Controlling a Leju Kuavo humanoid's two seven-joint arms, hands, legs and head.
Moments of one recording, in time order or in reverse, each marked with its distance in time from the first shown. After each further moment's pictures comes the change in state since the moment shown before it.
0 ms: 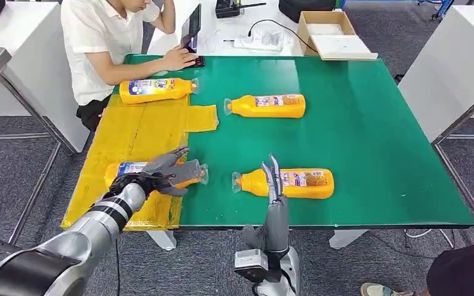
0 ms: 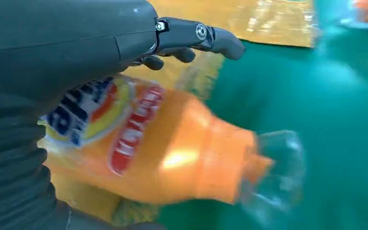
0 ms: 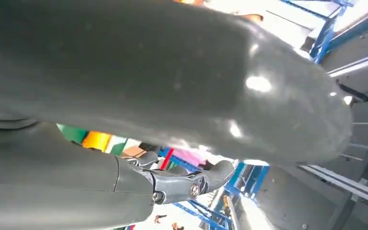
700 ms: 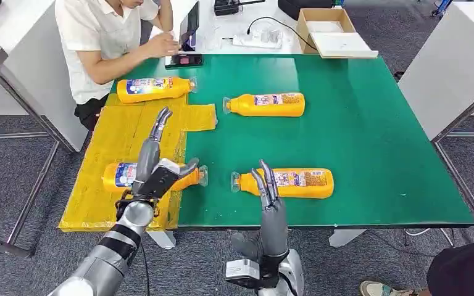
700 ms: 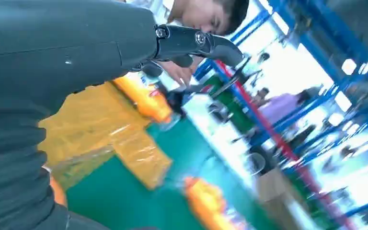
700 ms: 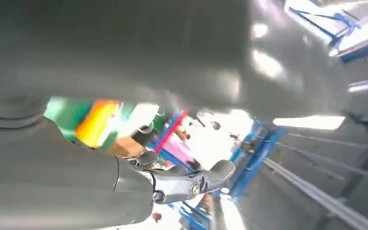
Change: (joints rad) left arm 0.331 -0.044 0.003 -0.590 0.554 0.443 -0.361; right arm 0.020 -0.008 -0.035 0.004 0.201 0.000 0.000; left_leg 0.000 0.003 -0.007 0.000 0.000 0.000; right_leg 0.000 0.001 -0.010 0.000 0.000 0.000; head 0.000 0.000
